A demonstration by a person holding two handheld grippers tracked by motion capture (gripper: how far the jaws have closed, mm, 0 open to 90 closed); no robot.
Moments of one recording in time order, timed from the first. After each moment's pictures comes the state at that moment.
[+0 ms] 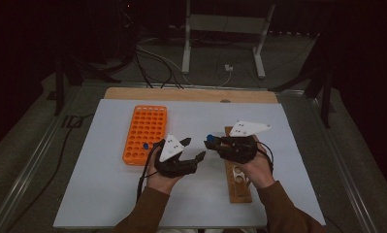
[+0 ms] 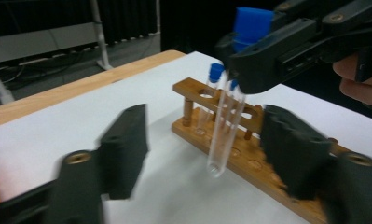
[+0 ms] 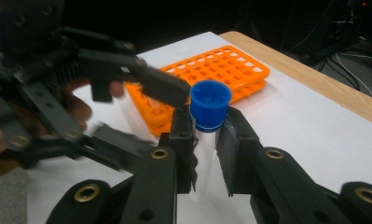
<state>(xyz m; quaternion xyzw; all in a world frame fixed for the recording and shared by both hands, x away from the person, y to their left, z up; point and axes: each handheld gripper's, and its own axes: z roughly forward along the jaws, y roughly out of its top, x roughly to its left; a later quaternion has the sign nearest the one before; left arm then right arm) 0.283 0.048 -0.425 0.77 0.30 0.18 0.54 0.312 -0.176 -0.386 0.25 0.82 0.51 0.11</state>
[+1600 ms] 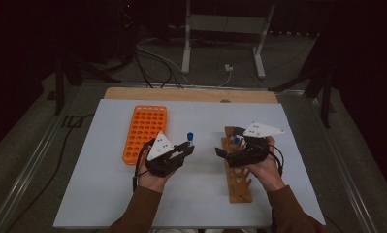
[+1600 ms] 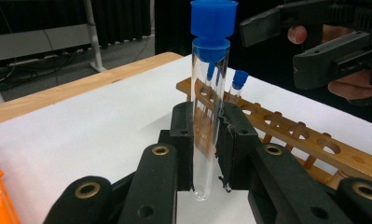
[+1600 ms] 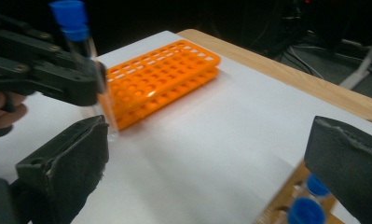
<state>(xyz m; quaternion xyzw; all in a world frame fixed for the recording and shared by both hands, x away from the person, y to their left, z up) 0.284 0.079 -0.425 0.75 0.31 0.17 0.56 0.315 -0.213 -0.402 0.32 0.79 0.50 0.16</state>
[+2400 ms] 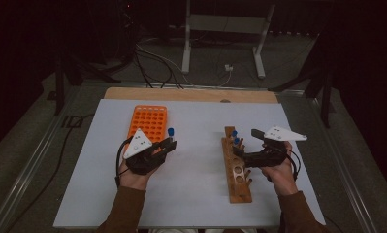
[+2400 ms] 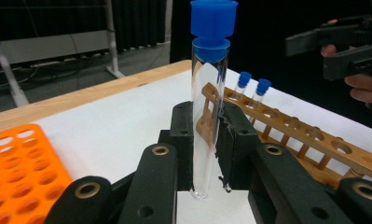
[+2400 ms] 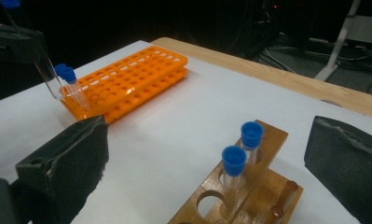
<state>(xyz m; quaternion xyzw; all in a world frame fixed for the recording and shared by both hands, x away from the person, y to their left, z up) 0.281 0.127 -0.412 0.73 0.33 0.19 0.56 0.307 -0.257 -0.408 0.36 0.75 0.52 0.18</state>
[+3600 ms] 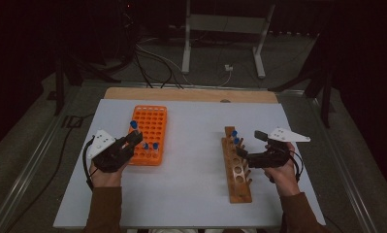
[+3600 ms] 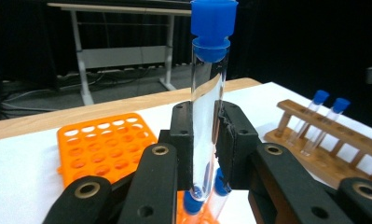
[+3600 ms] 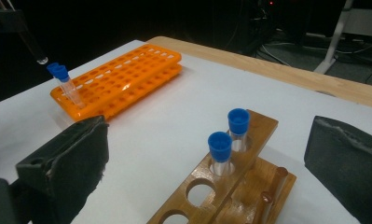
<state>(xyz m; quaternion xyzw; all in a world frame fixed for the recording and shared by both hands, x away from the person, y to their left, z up) 0.281 0.195 -0.420 0.68 0.41 0.26 0.55 0.308 -0.266 -0.416 0.38 0.75 0.52 0.17</state>
